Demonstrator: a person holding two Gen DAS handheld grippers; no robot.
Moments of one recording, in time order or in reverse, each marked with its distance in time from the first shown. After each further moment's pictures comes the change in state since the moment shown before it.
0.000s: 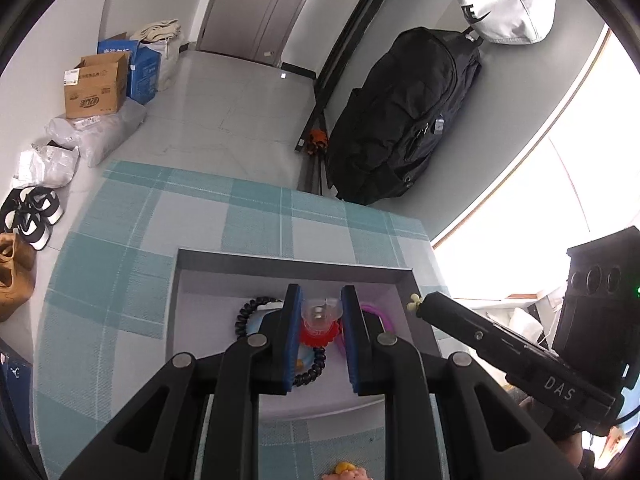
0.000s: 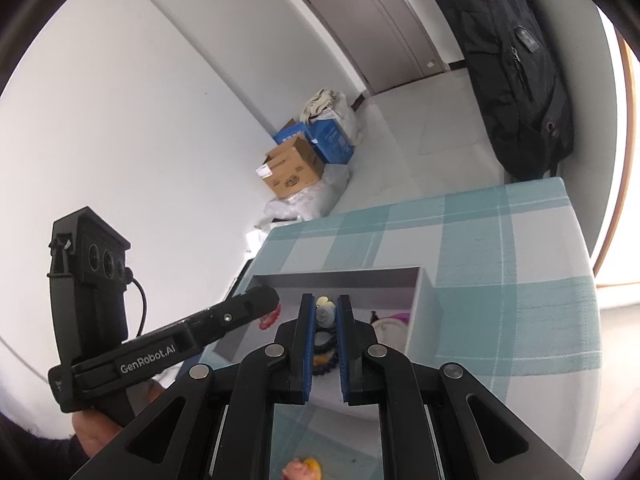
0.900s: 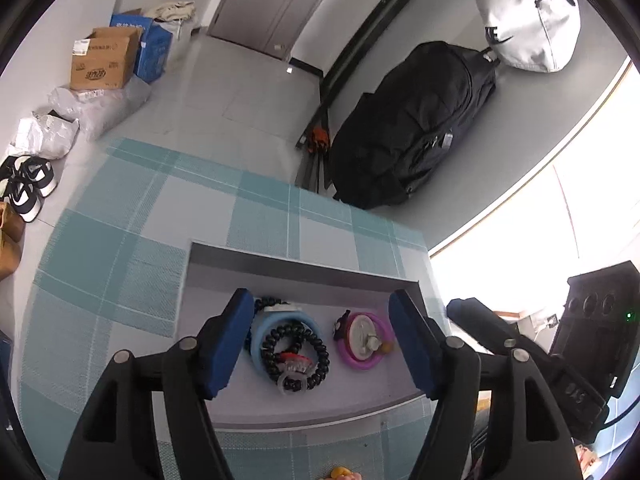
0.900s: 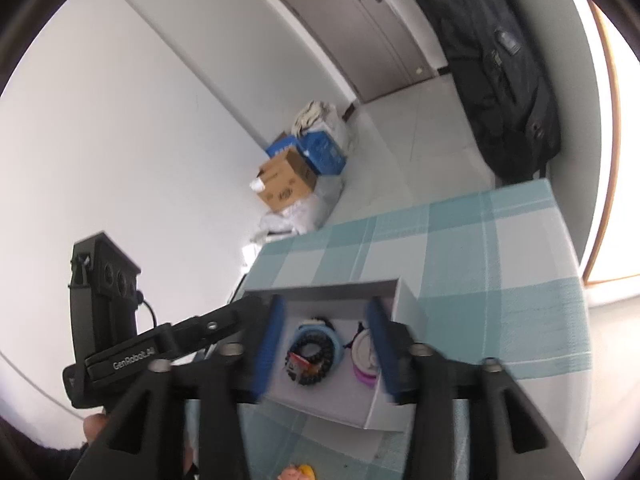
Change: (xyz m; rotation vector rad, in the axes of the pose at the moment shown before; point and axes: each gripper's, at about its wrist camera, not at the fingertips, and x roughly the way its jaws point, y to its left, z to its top) left arm -0.002 0.015 0.007 -0.103 0.000 -0.046; right arm -0.014 -0.008 0.002 0.037 -0.062 -0.013
